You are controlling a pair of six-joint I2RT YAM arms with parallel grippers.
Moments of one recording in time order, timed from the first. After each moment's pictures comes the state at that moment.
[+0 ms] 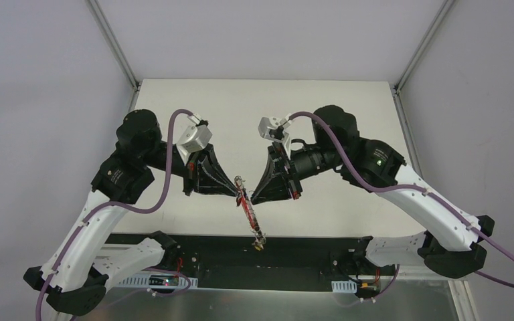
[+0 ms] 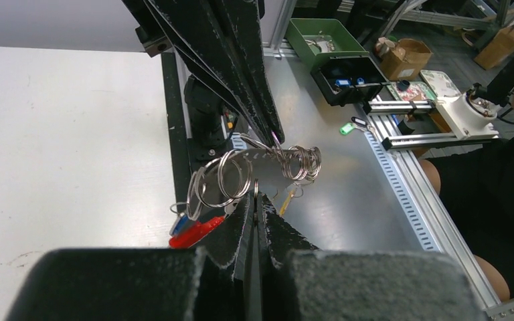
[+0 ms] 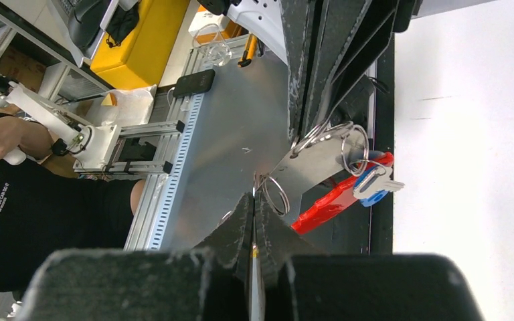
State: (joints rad) left arm -0.56 0.91 1.29 -0.50 1.26 -0.12; right arm 1.02 1.23 1.58 -0.69 -0.85 0.20
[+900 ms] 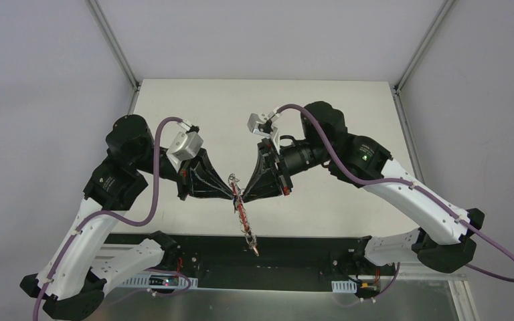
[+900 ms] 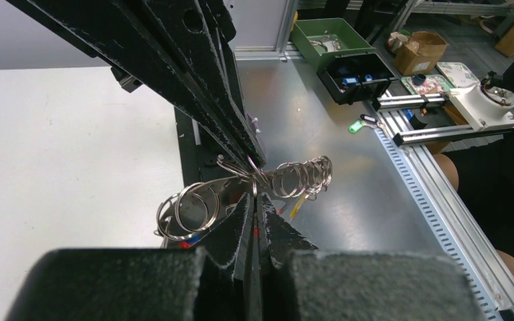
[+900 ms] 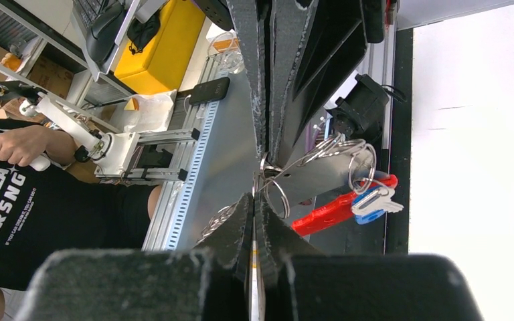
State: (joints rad) left arm -0.56 0.87 1.29 -0.50 1.26 -0.09; right arm 1.03 1.30 1.60 -0.60 -0.90 0.28
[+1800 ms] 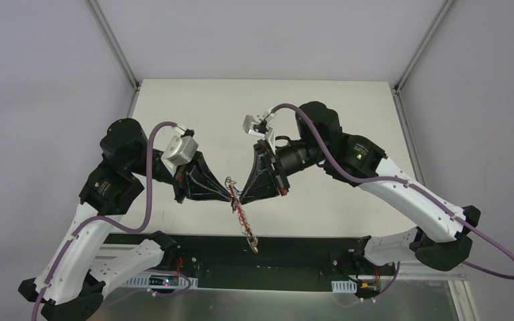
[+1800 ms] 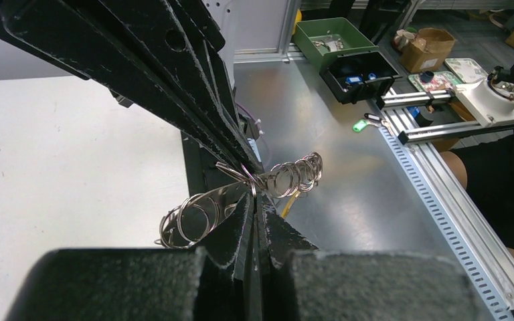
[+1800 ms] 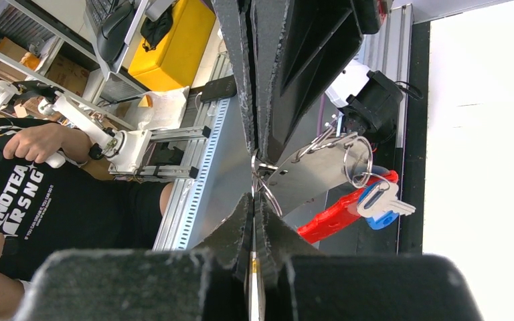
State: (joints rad) left arm -0.56 0.84 1.29 -0.50 1.26 -0.07; right arm 1.03 1.32 1.60 -0.58 -0.93 0.31
